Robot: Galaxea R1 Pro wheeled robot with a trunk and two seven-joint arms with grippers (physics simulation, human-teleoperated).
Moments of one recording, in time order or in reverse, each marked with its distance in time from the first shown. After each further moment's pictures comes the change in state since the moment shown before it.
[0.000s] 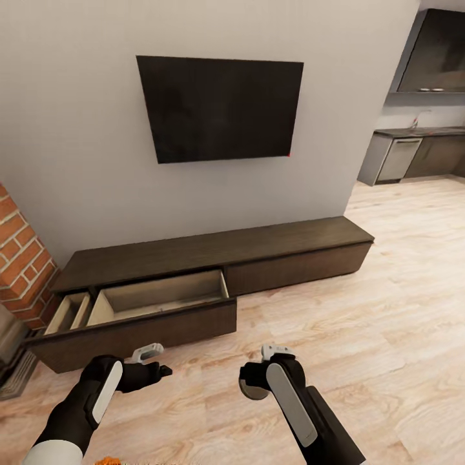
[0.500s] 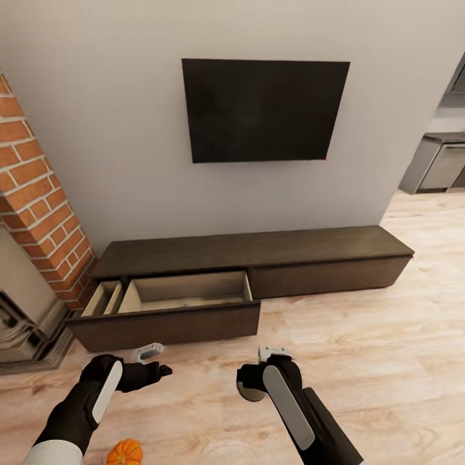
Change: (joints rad) left arm 0.000 0.001 -0.001 -0.001 0.001 -0.004 -0.001; right arm 0.000 0.000 0.033 0.001 -0.001 -0.001 -0.001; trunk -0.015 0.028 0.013
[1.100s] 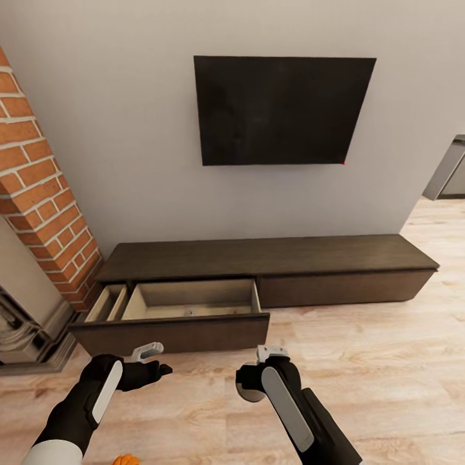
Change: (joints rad) left arm 0.000 0.000 -0.001 -0.003 0.000 -0.009 0.001; right arm 0.000 -0.002 0.016 0.001 0.007 0.001 0.001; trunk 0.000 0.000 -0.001
